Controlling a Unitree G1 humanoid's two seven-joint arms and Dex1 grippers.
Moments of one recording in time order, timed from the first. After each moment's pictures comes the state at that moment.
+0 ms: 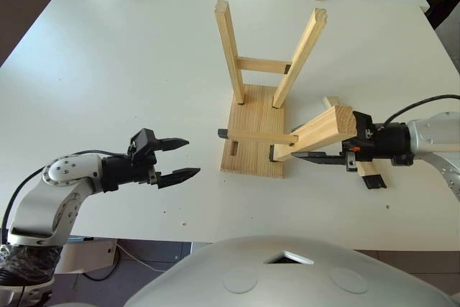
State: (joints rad) left arm 0.28 0.83 0.09 -0.36 -0.57 0.42 -1.09; right arm -0.05 -1.01 0.09 -0.61 0.59 0.44 1.01
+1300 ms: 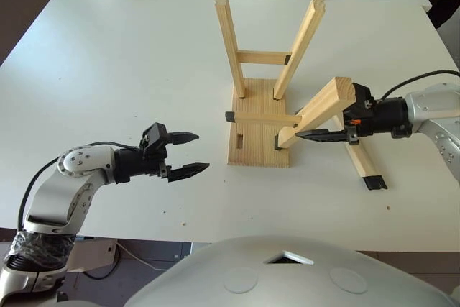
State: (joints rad) left arm 0.19 0.81 0.05 -0.34 -0.55 0.42 -1.10; right arm -0.26 -0.94 0.16 -0.39 0.56 0.50 1.16
